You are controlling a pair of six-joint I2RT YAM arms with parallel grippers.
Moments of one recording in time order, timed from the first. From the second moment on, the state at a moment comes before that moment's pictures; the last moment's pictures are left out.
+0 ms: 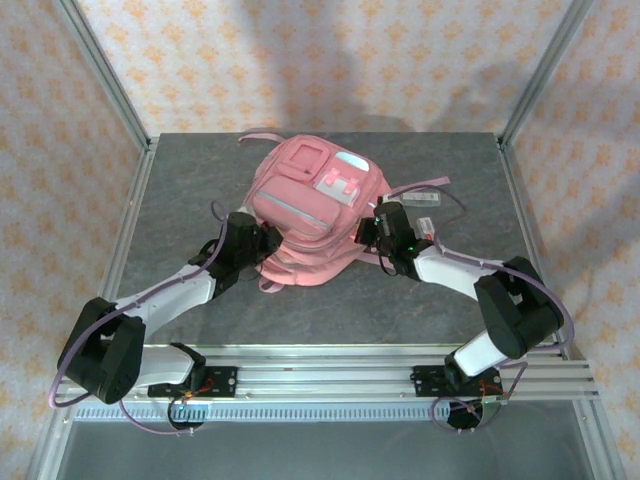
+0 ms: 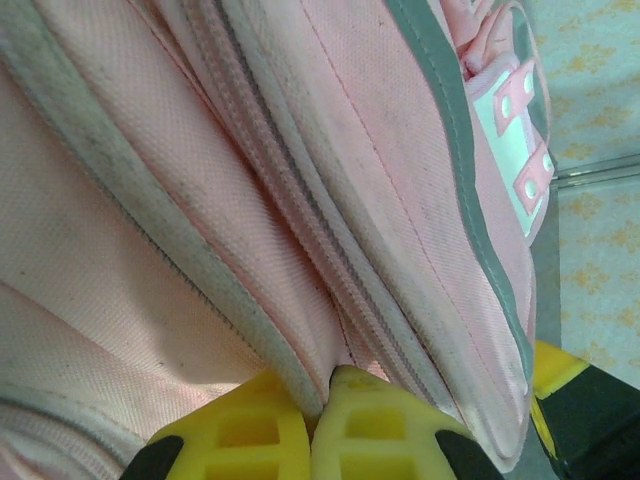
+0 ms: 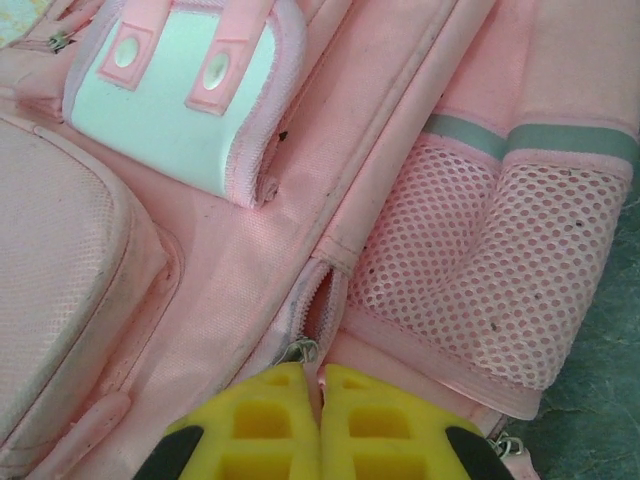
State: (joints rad) left arm -0.41 1.28 0.63 0.05 0.05 -1.02; right arm 0.52 1.52 0.75 0.15 0.07 0.65
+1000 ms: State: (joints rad) left arm -0.28 1.55 0.93 -0.12 0.11 -0.80; right arm 0.66 1.34 0.66 0.06 0.13 0.70
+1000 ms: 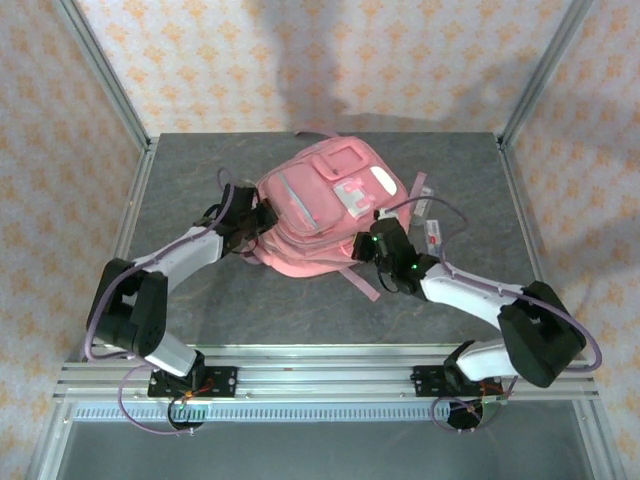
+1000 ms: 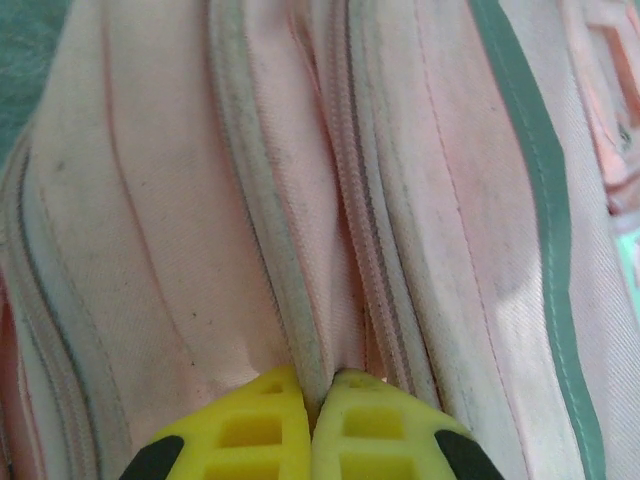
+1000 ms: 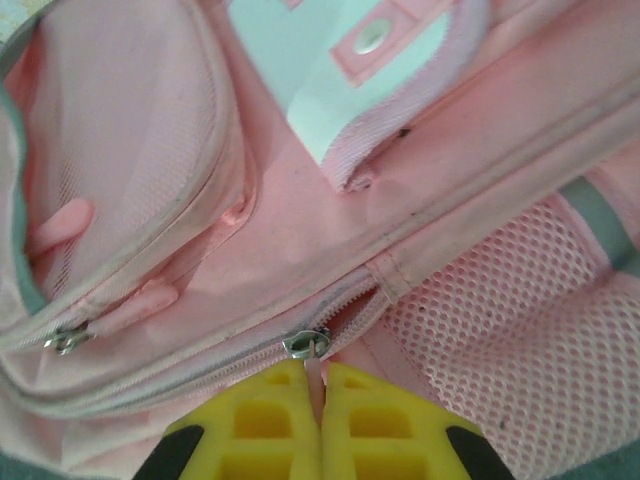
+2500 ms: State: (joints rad) left arm -0.52 1.40 0.69 0.04 -0.05 -0.91; right arm 0.57 1.76 1.19 -0.20 -0.11 0.76
